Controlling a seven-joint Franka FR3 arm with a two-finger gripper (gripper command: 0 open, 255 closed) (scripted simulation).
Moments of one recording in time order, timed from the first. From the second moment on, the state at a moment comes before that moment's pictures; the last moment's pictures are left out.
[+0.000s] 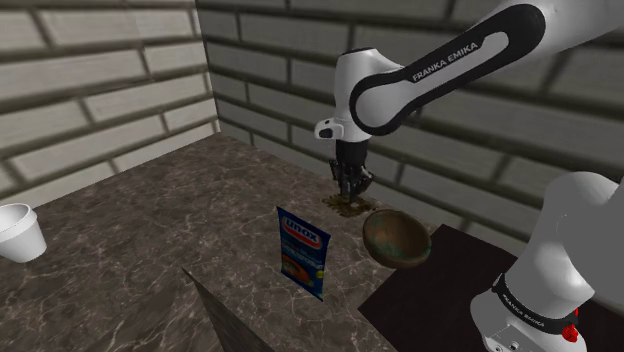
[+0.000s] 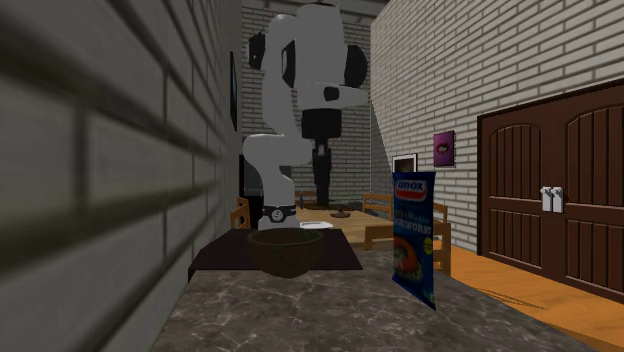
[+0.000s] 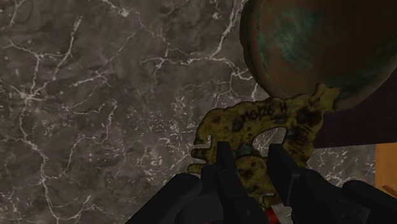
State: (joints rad) arm 0.43 -0.16 -0.14 -2.43 0.04 2.15 -1.24
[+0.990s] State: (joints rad) arm 0.32 -0.56 -0.21 -2.80 -0.08 2.14 -1.31
